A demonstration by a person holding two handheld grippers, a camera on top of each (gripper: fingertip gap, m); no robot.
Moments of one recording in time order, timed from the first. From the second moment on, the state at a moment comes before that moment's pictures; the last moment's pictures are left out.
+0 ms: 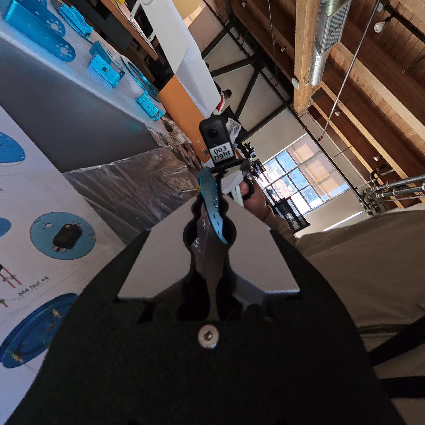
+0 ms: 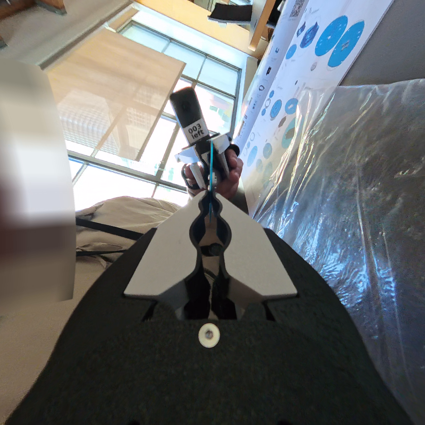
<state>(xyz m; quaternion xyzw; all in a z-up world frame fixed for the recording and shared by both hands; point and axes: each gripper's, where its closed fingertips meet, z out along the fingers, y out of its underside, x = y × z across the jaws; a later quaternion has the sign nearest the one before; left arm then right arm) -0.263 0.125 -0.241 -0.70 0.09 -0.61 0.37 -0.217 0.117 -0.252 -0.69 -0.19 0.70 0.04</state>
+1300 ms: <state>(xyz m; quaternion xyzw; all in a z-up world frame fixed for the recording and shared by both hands) -0.361 0.175 -0.278 -0.75 -0.09 -0.58 0.29 -0.193 0.140 -0.263 -0.73 -0.34 0.41 0.43</state>
